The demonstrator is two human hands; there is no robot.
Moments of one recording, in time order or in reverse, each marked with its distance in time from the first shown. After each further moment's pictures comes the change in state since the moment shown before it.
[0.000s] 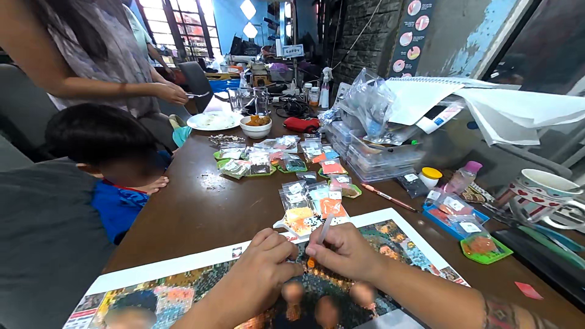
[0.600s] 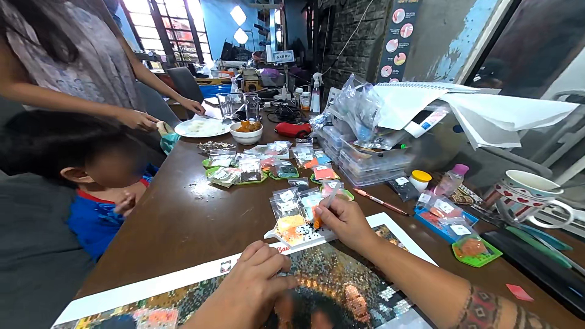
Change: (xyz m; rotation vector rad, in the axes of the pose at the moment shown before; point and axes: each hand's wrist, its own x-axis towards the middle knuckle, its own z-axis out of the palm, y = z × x) left_hand -0.001 -0.002 0.003 0.004 0.000 0.014; right_hand 0.013 0.029 -0.034 -0.212 0.276 0.270
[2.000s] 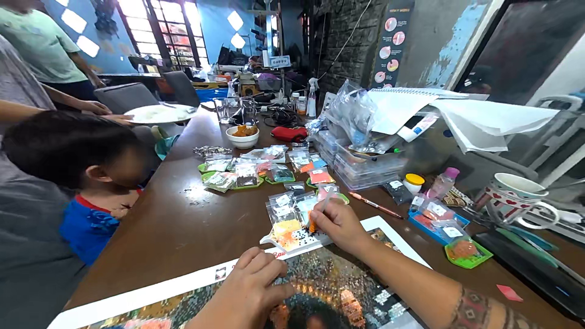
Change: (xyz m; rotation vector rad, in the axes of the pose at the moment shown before) left_hand 0.005 0.003 -0.004 0.043 -0.052 0.002; right_hand 0.003 0.001 -0.003 0.000 -0.049 0.049
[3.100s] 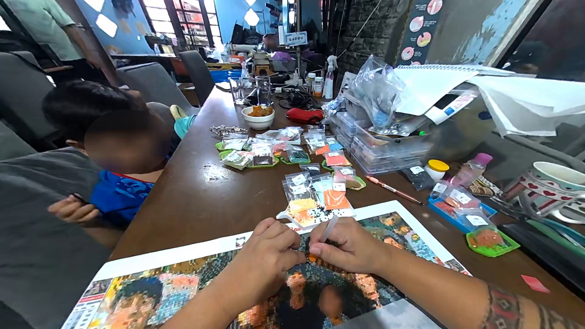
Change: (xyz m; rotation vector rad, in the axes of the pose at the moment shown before) left_hand -0.003 0.001 0.001 -0.050 0.034 -0.069; right_hand -0.027 -0.024 0.026 0.160 -0.322 -0.514
